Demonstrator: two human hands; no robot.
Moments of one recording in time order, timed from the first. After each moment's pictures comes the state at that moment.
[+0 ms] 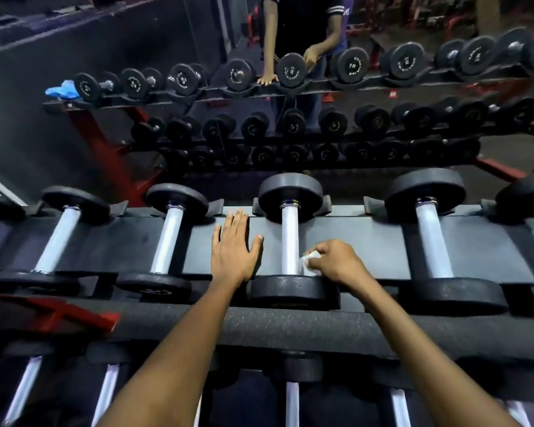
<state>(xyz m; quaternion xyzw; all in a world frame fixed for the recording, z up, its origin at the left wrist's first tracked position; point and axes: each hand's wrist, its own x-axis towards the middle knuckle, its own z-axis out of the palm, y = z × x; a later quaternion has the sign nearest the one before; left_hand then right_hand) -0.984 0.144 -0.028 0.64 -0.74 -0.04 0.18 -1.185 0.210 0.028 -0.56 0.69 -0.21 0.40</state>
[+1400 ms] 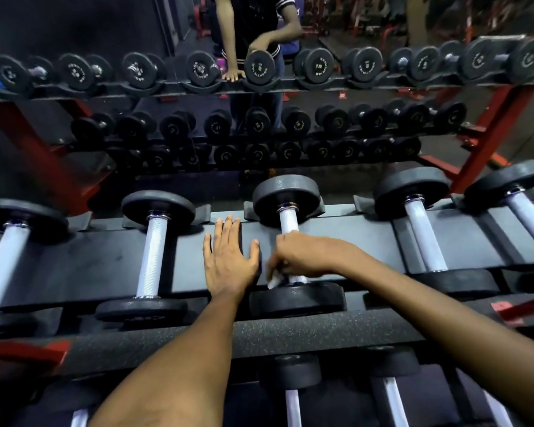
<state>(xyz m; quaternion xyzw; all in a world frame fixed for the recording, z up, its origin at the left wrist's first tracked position) -0.982 0.144 -0.028 0.64 -0.73 -0.08 0.25 -1.124 0.191 0.100 -0.84 0.50 0.07 0.22</state>
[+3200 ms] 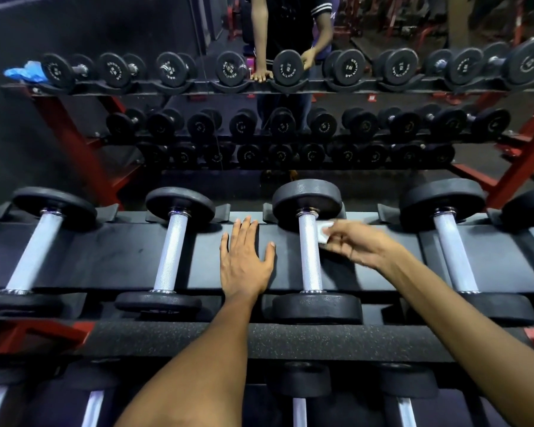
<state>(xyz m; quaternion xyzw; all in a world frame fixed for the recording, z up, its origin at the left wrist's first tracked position) -0.984 0.147 -0.023 0.64 -0.72 -0.08 0.25 -1.195 0.150 0.048 -0.24 0.54 -0.42 0.69</state>
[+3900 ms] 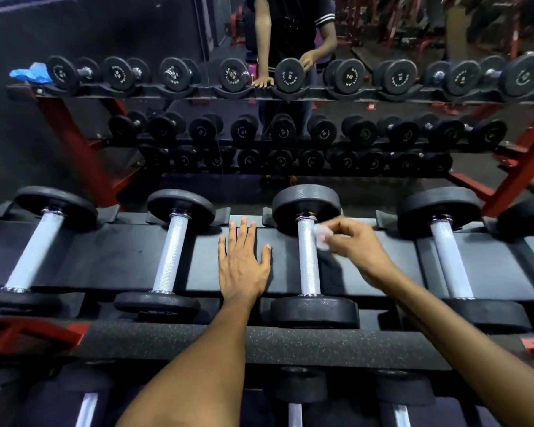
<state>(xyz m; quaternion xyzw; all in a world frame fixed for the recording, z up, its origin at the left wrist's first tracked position) -0.983 0.146 -0.023 0.65 -0.72 -0.07 0.22 -1.181 0.182 0.060 -0.49 0.57 -0.46 0.47</state>
